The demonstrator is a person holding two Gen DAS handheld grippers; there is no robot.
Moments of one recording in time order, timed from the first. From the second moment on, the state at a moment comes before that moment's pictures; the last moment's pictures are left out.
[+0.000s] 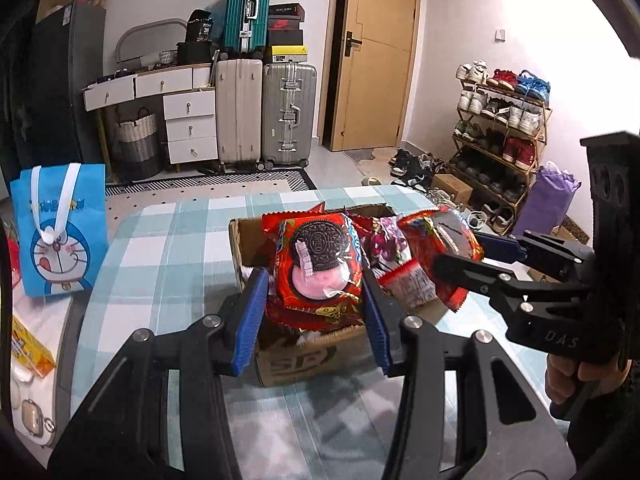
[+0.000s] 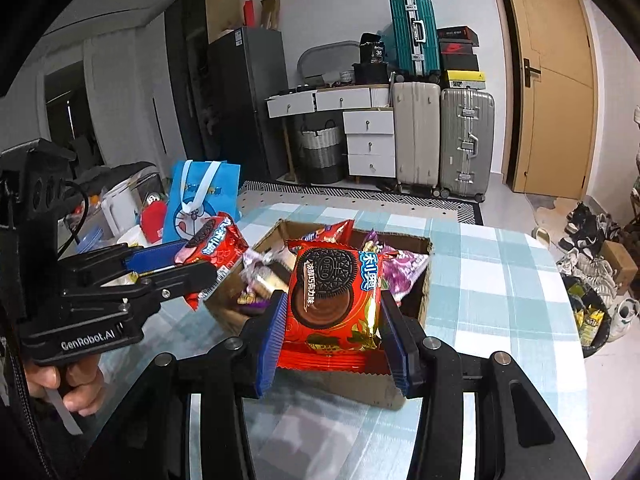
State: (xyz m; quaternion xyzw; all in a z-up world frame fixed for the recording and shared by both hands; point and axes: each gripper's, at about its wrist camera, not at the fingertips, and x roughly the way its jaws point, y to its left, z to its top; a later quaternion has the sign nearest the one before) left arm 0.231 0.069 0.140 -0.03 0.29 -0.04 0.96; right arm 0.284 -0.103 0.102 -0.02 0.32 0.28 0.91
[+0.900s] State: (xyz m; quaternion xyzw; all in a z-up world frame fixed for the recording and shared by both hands) left arm 0.344 0.040 0.098 0.01 0.31 -0.01 0.95; right arm 0.368 -0.093 0.067 0.00 0.34 0.25 0.91
